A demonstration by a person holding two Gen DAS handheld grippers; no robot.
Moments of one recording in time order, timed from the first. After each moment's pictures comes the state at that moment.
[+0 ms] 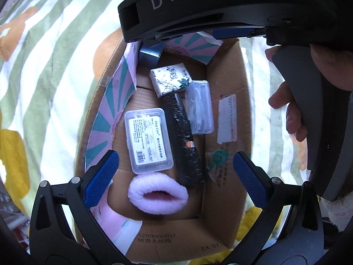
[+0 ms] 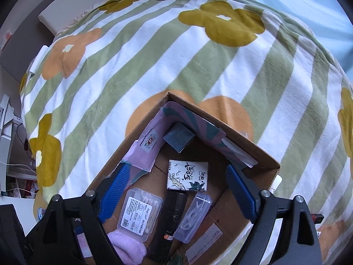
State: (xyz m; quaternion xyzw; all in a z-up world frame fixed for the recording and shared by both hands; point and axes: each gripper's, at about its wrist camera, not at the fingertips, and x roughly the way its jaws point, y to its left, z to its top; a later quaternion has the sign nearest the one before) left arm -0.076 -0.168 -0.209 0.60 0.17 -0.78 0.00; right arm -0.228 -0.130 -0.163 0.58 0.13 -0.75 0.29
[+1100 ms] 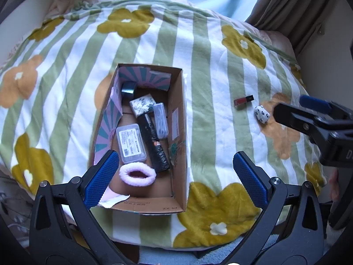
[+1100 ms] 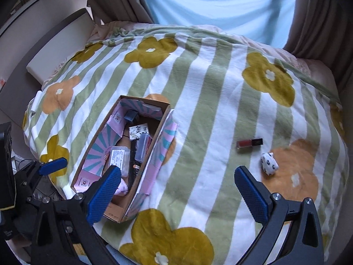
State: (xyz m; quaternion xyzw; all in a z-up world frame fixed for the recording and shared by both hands) left arm -0.014 -0.105 -0.048 0.53 0.09 -0.84 -0.02; right arm -0.092 0.079 -0.023 0.52 0.03 -0.84 0.14
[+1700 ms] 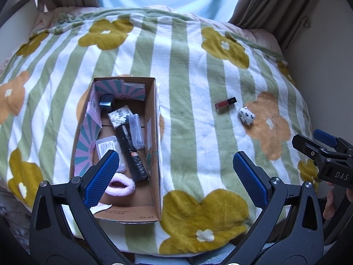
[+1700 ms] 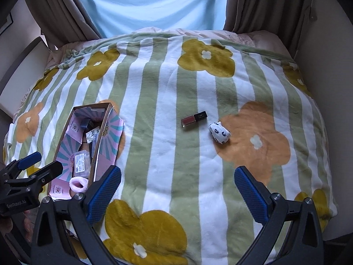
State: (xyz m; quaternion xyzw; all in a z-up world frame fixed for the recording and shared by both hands) left arm -0.027 -0.060 -0.038 0.52 0.08 -0.85 -0.06; right arm -0.051 0.165 -0.027 0.52 -0.02 -0.86 0.01
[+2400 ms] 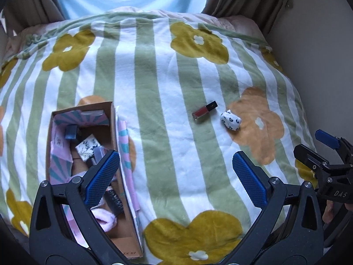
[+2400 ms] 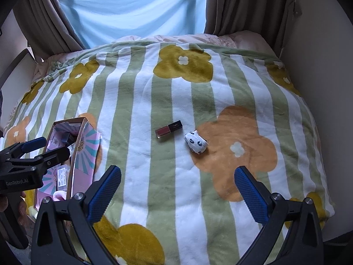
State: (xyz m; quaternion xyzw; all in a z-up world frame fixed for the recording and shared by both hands) left arm -0.107 0.013 -0.055 0.53 0.03 -0.84 -0.13; right arm -0.074 0.219 -0.043 0.50 -0.03 -0.86 -0.03
